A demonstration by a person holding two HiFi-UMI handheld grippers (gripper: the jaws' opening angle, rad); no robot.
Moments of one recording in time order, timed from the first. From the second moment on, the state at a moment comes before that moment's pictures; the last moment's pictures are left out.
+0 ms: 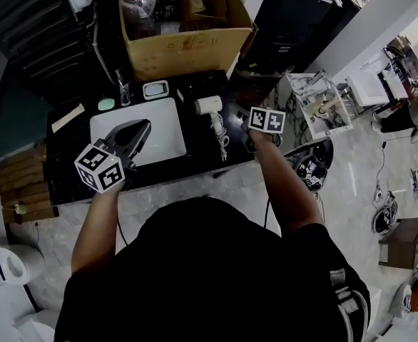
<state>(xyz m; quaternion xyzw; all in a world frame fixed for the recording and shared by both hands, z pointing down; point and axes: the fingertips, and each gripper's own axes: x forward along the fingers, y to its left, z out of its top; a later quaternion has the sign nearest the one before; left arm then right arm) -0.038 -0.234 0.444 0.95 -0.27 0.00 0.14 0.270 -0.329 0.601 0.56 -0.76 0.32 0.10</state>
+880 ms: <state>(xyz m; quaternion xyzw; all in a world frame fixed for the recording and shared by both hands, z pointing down) -0.024 -0.226 0.440 0.96 -0.23 0.00 0.13 0.230 -0.264 0.486 0.50 -0.85 0.16 0.04</state>
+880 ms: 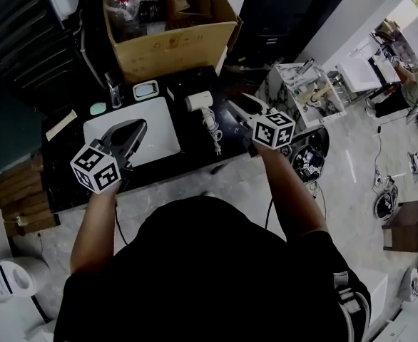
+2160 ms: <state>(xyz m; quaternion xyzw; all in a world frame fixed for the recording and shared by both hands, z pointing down) -0.037 -0.245 0.442 0.96 -0.24 0.00 0.14 0.230 -0.222 0.422 0.51 -0.85 0.08 0.01</state>
